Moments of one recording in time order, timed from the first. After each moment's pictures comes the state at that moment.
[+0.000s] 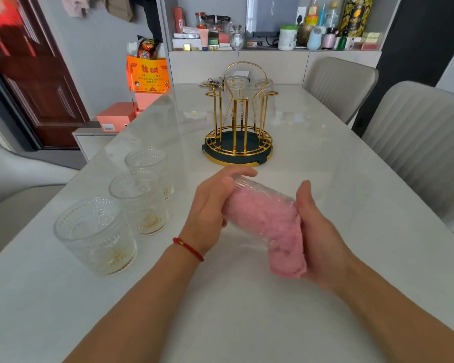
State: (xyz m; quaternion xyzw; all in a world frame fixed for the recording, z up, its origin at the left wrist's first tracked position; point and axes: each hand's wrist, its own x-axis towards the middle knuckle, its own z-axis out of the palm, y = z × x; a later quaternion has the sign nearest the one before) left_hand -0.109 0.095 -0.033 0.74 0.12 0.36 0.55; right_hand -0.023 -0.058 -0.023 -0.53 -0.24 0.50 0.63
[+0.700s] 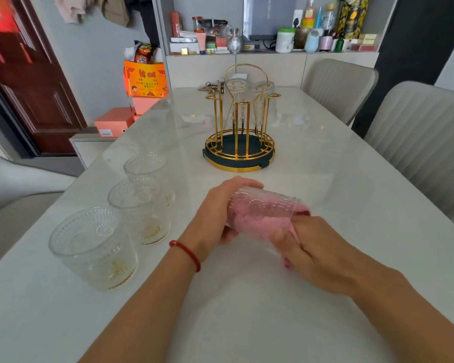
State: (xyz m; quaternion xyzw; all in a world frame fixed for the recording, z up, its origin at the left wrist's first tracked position) left_hand -0.106 0.096 -0.022 0.70 0.26 0.20 0.64; right_hand -0.015 -0.058 -0.021 -0.73 -0.57 0.16 0.35
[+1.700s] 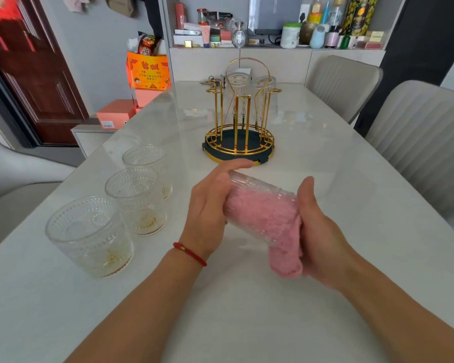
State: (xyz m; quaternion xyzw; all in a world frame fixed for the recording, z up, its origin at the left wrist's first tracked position) left_hand -0.107 0.093 -0.037 0.72 0.10 0.42 0.54; right_hand -0.016 -0.056 -0.027 -0.60 -0.31 0.45 0.58
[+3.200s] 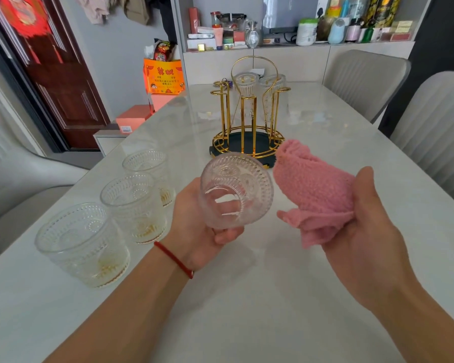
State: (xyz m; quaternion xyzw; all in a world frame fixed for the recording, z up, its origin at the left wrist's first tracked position) left_hand -0.109 0.100 -0.025 0.45 0.22 0.21 0.84; right_hand 0.011 -0.064 -0.017 -0.49 -0.25 0.30 0.78
